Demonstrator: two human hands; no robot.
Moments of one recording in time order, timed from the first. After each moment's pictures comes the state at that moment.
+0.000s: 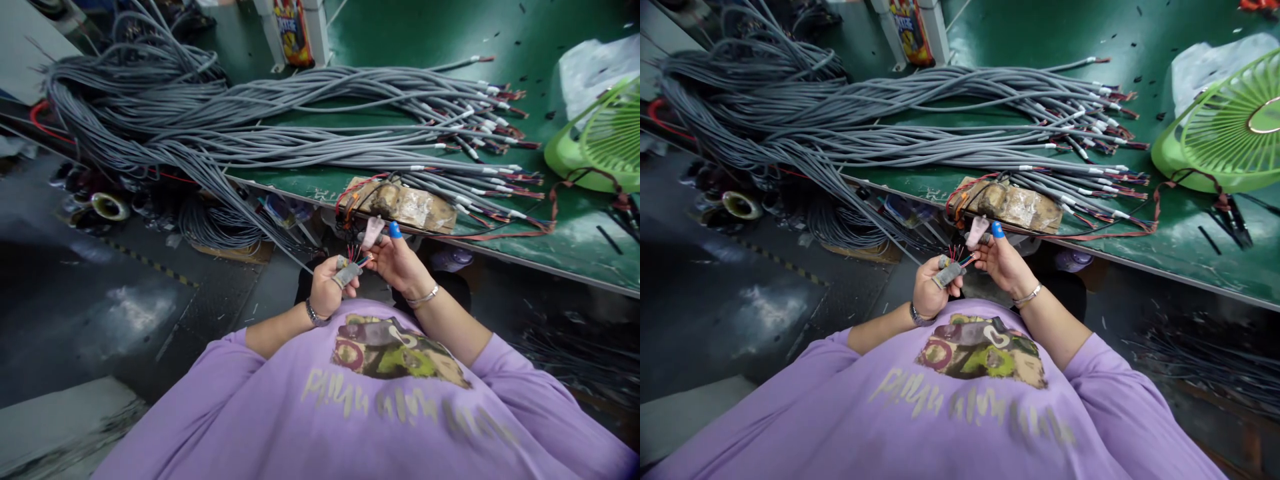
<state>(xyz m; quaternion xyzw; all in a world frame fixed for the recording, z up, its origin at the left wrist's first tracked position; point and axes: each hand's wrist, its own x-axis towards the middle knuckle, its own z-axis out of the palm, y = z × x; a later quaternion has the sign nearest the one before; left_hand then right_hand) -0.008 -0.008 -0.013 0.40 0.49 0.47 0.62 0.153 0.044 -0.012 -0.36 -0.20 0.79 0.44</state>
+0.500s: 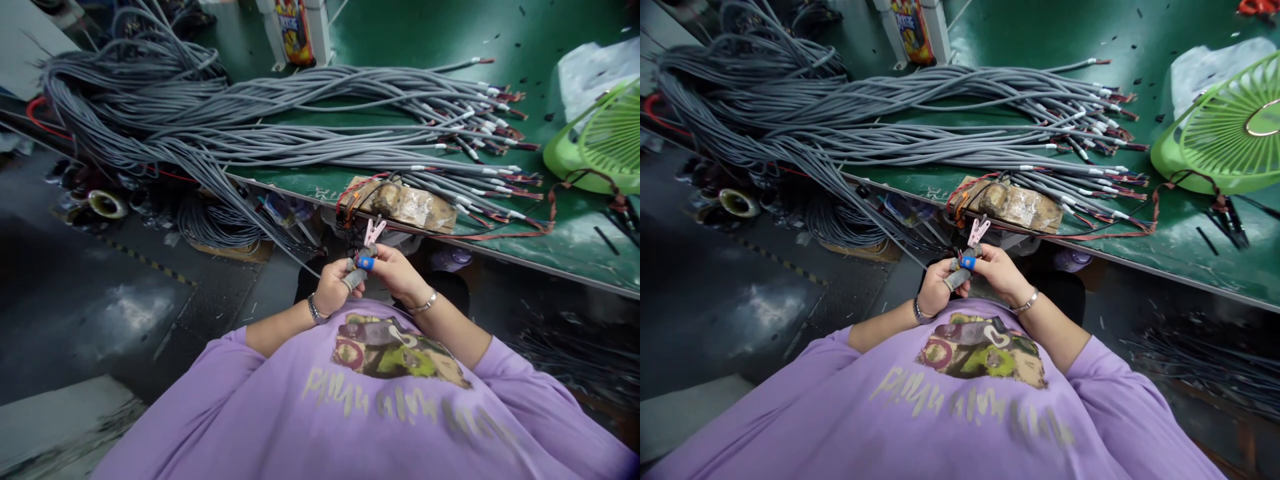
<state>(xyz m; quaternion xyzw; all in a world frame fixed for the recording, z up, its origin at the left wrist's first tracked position) -0.006 -0.006 -0.004 0.43 0.48 0.40 0.65 0.146 0.023 -0.010 -0.39 -0.38 0.72 0.44</state>
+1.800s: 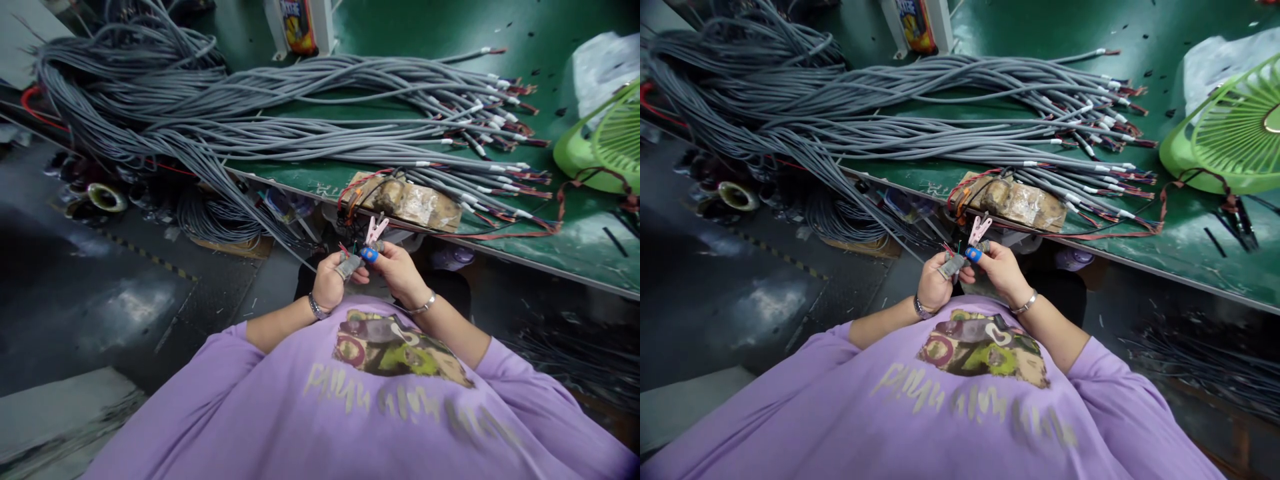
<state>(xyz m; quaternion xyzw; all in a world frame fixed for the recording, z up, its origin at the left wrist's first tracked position) -0.002 0.002 -0.031 0.35 0.47 0.48 0.66 0.142 0.023 -0.019 -0.46 -0.34 0.67 0.48</state>
